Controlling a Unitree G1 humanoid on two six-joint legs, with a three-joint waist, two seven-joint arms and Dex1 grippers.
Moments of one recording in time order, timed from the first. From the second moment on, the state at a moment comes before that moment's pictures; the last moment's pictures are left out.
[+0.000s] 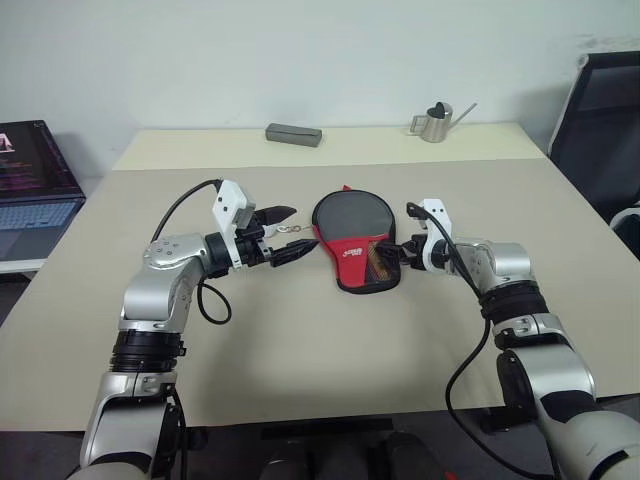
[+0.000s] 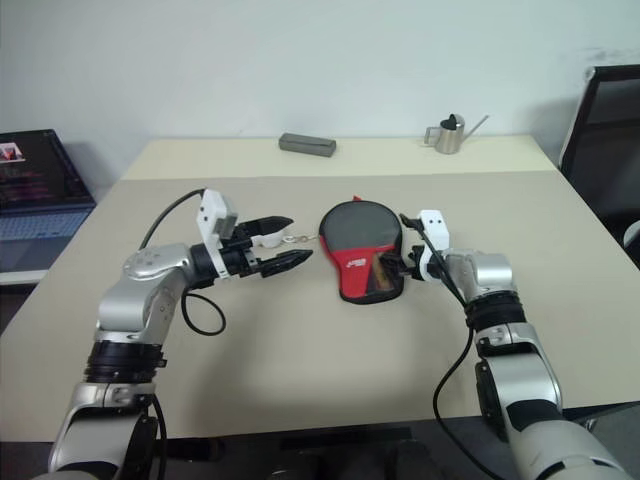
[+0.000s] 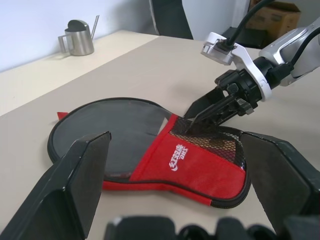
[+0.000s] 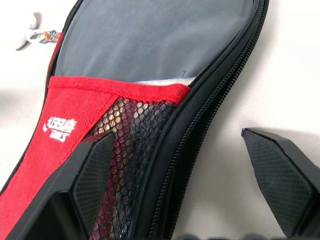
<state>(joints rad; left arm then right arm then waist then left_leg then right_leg) -0.62 0.53 0.08 0.16 -0.35 0.37 -1.04 -0.94 -0.29 -0.03 0.64 0.29 0.84 0.52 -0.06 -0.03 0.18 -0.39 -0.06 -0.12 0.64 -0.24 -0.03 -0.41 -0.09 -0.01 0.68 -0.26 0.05</state>
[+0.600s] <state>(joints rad) -0.62 0.53 0.07 0.16 -0.35 0.37 -1.04 -1.00 -0.22 -0.10 0.78 0.30 0.81 0.50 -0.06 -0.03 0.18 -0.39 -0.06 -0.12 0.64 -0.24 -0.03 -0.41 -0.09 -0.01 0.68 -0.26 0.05</state>
